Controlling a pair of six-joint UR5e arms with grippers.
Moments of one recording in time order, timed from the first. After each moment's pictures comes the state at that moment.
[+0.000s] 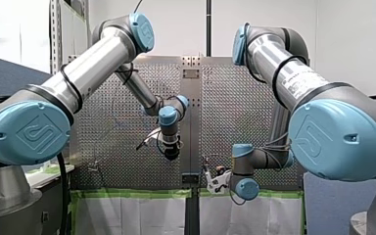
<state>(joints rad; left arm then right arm) -0.48 -2.39 -1.36 -3.49 -1.81 -1.39 2.09 -0.62 1.90 -1.20 1.53 1.27</state>
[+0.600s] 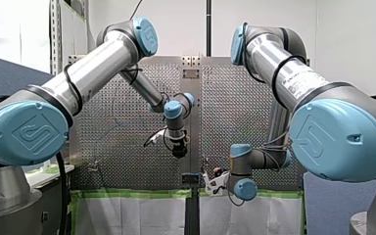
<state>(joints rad) -0.51 -2.42 -1.22 -3.66 -1.71 -1.41 2.11 -0.62 1.90 -1.18 1.53 1.24</state>
